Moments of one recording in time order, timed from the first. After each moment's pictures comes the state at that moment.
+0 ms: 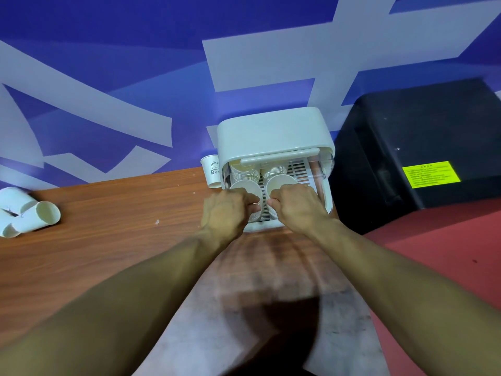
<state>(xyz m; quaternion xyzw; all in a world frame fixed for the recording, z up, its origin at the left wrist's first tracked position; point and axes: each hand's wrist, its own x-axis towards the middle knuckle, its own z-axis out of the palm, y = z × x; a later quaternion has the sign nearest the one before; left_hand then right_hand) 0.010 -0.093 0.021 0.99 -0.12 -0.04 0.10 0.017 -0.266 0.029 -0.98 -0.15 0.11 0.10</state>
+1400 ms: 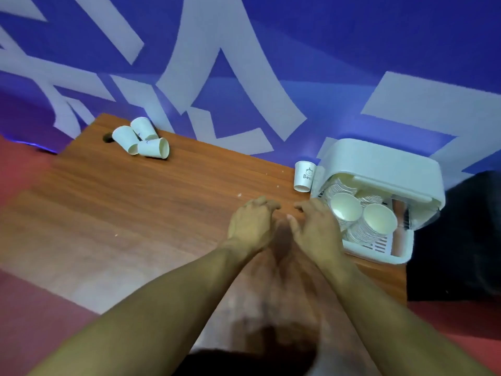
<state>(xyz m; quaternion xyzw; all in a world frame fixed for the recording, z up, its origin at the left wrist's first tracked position) -0.094 0.029 0.029 0.97 0.07 -0.01 0.23 -0.046 -0.124 0.022 -0.94 -0.23 -0.04 0.24</state>
